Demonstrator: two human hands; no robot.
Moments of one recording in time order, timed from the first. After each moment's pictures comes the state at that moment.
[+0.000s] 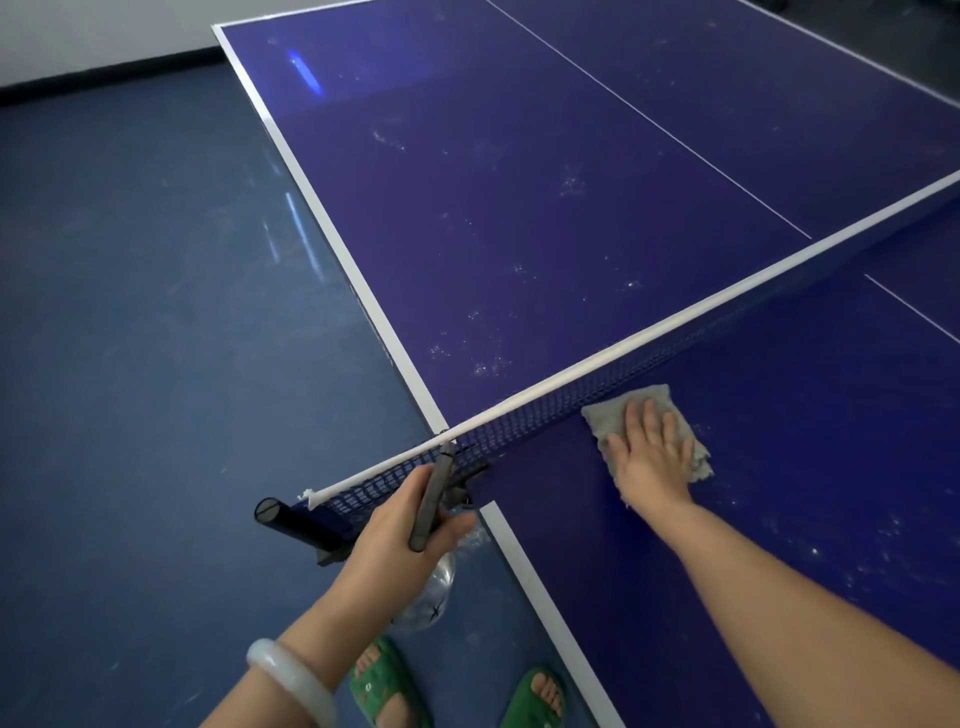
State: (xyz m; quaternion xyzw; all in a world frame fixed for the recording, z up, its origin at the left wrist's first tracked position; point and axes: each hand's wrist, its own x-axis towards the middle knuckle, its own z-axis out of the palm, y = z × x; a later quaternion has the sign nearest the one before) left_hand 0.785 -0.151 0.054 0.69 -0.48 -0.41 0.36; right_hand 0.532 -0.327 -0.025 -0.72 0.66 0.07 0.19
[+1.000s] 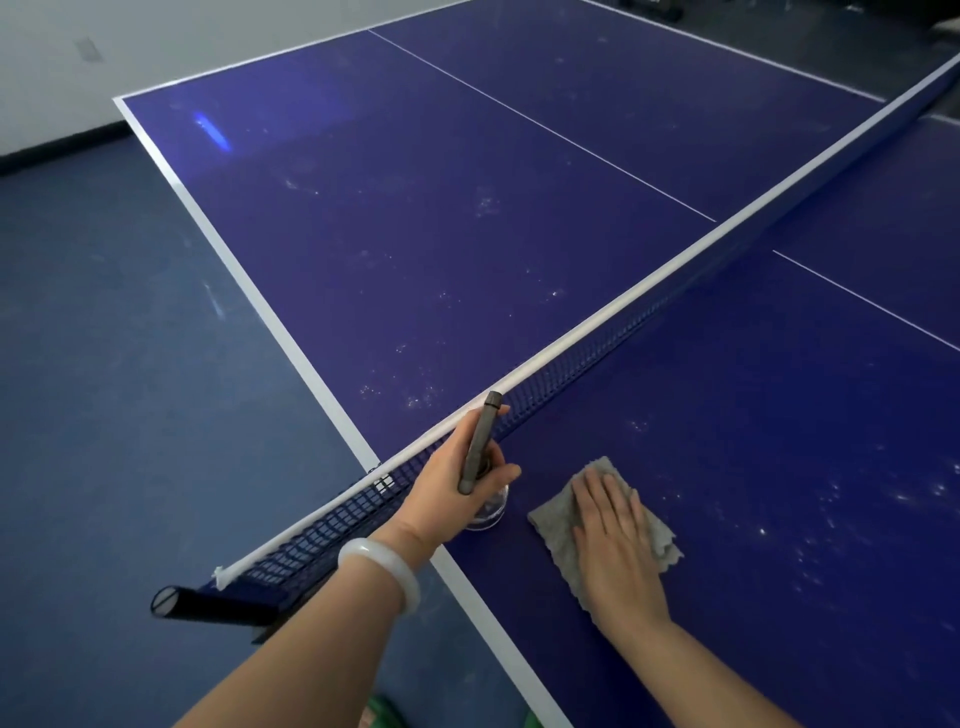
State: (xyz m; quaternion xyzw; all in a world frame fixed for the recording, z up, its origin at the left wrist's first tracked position) left_hand 0.714 -0.270 0.038 0.55 -0.57 -0.48 0.38; right_hand 0.495 -0.241 -0.061 -0.79 0.60 -0.09 0.06
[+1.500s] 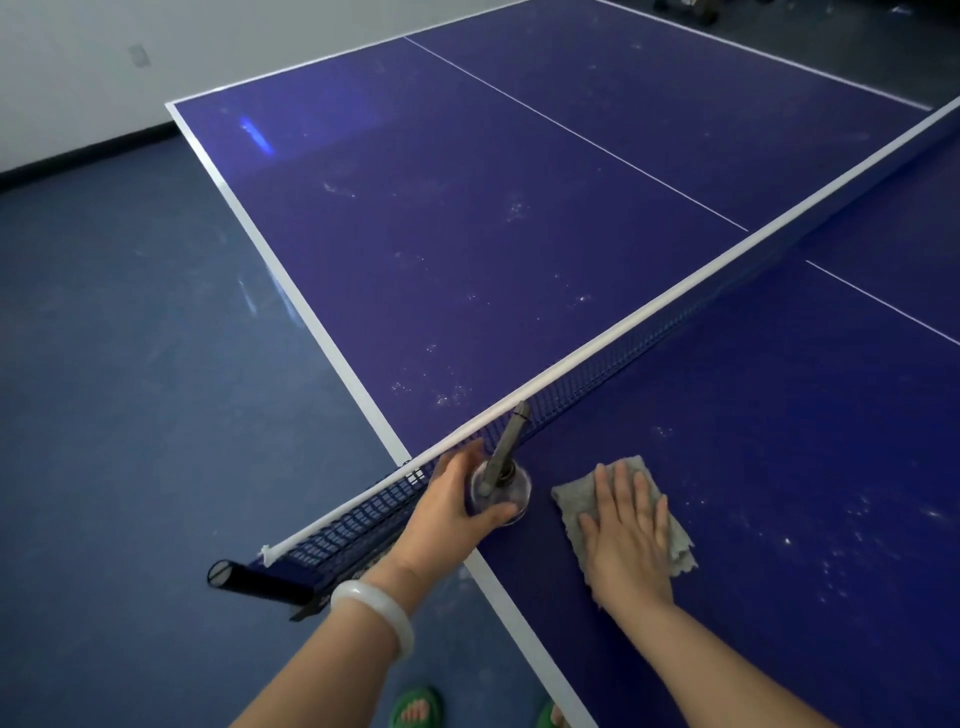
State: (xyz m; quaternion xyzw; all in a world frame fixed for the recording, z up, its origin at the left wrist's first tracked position) left_hand 0.737 -0.233 0.029 0.67 -0.56 -0.41 0.27; right_hand 0.513 -0.249 -0.064 -0.73 0.68 -0.05 0.07
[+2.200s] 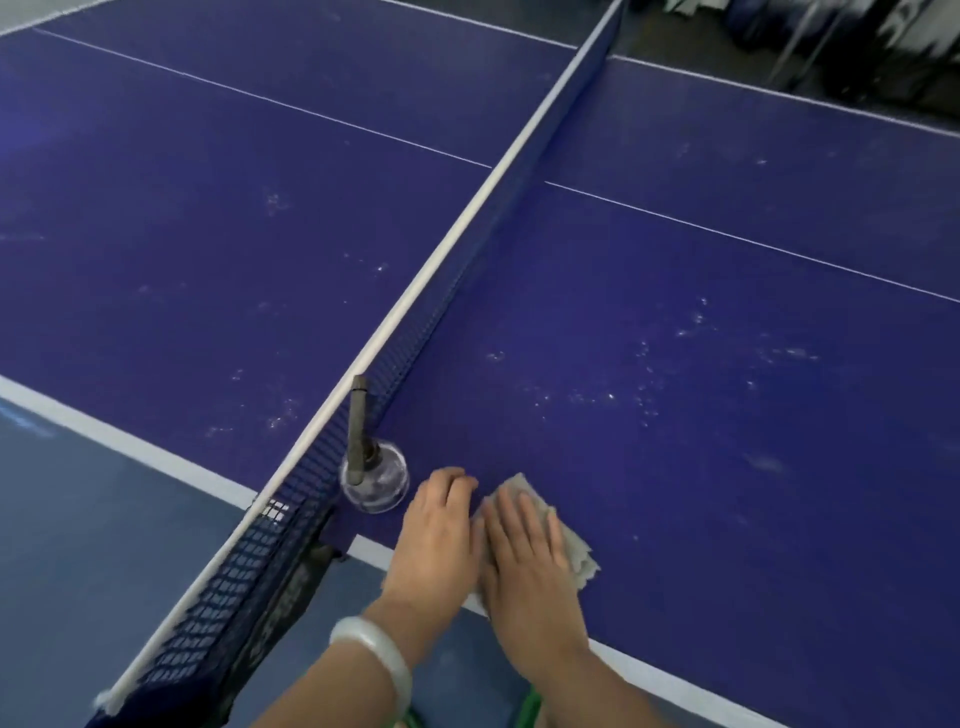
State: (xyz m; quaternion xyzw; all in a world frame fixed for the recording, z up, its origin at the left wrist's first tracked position) left_hand 0.670 -0.202 -0.006 0.49 -0.82 -0.25 0.16; right_hand 0.556 -0.123 -0.055 -0.67 0.74 -0.02 0.03
